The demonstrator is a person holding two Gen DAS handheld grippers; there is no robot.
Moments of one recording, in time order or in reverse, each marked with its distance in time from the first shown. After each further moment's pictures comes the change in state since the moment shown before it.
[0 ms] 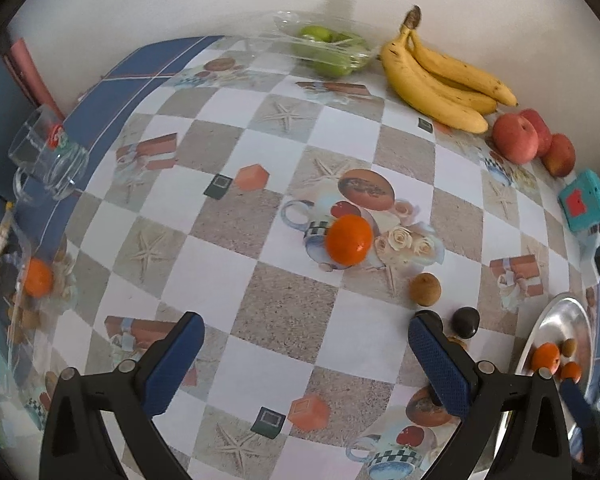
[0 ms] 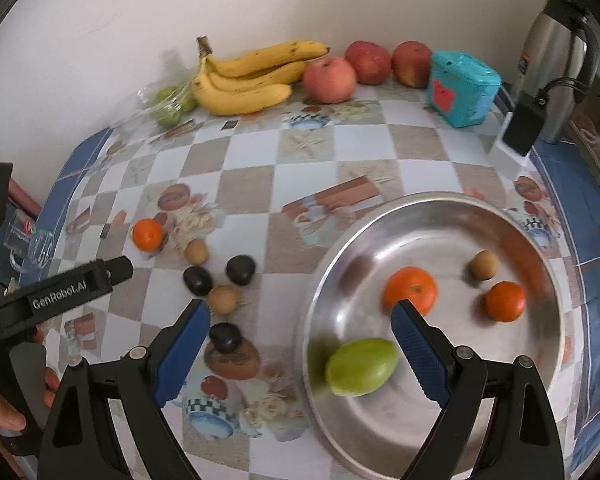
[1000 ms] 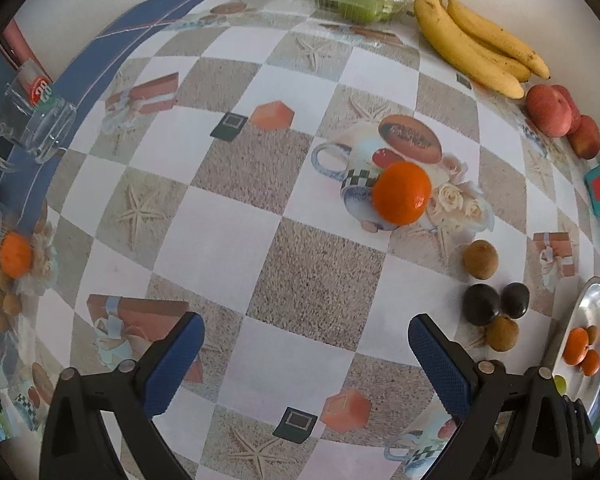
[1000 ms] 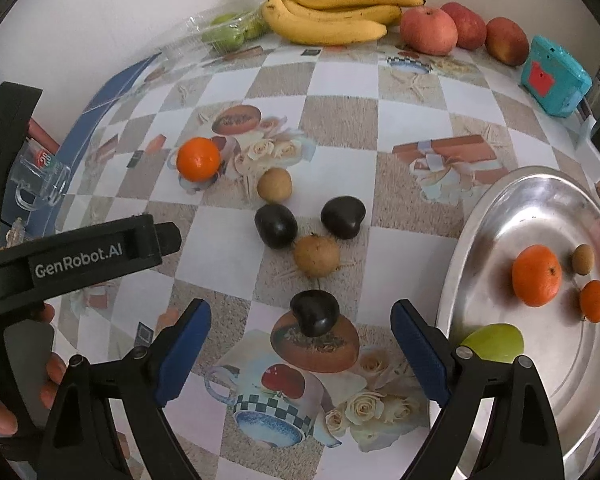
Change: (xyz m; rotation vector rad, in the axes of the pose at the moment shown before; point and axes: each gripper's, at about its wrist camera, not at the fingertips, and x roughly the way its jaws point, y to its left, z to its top) left arm 0.049 0.020 -0.007 -0.010 0.144 0.007; right arm 0.059 0.055 -0.021 -0.133 0.136 0.051
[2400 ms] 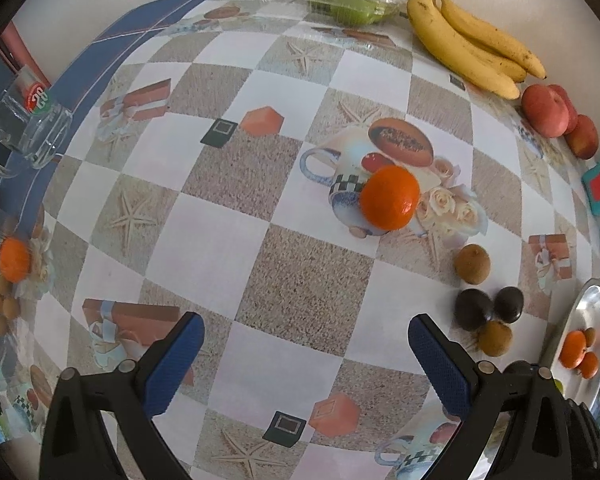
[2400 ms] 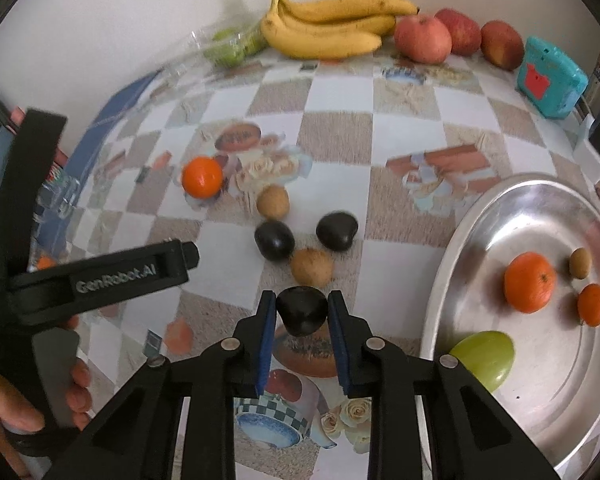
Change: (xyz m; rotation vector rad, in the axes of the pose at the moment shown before) left arm -0.003 -0.006 0.001 0.000 -0.018 -0.013; right arm -0.023 -0.010 0.004 0.020 -0.061 0.044
